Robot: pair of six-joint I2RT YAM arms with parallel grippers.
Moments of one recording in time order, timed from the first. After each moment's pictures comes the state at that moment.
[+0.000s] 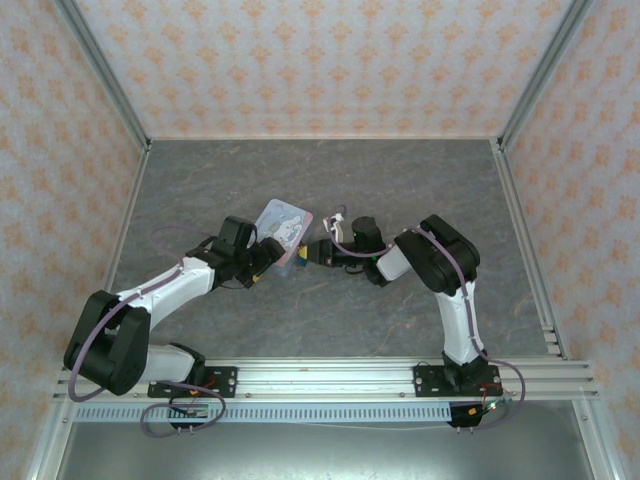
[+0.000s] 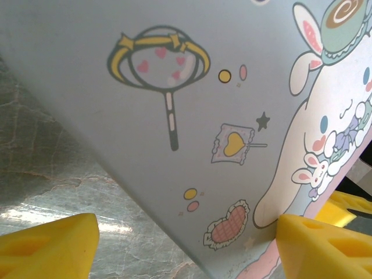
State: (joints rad) left arm -0.35 1.33 0.67 -0.31 0.19 -1.09; right arm 0.58 2.12 0.83 0.94 -0.81 0.85
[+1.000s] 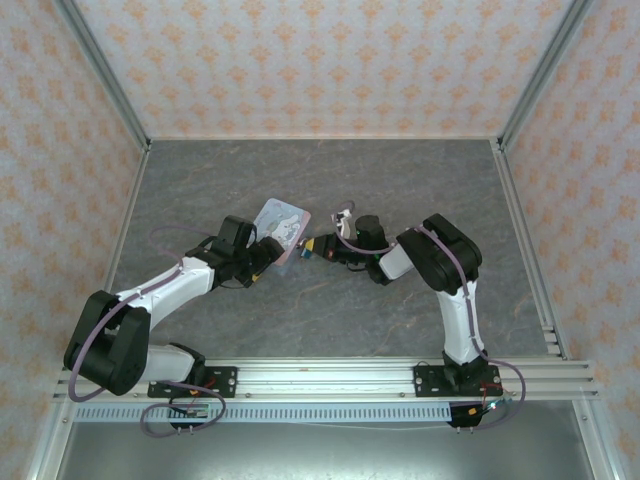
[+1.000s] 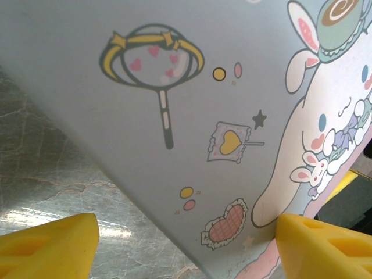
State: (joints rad) left arm -0.35 1.33 0.67 -0.31 0.18 -1.09; right arm 0.56 2.12 0.82 0.95 -0.70 0.97
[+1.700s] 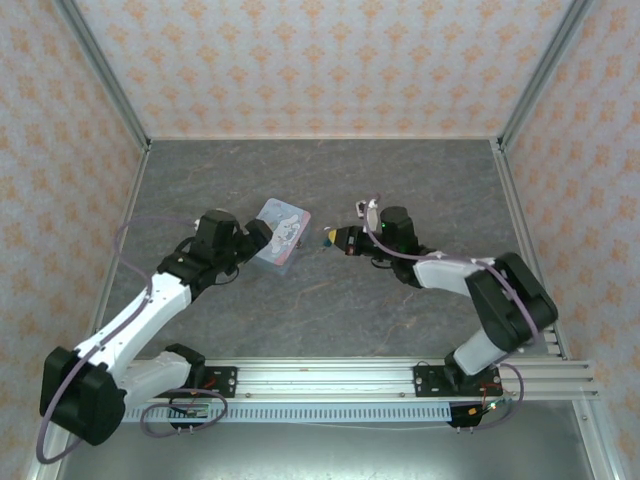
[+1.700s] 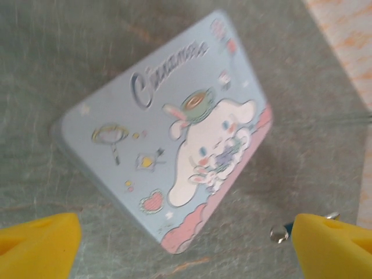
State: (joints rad) left arm -0.35 1.04 0.73 -0.44 0.00 -1.01; right arm 0.52 1.54 0.66 0.46 -0.54 0.68
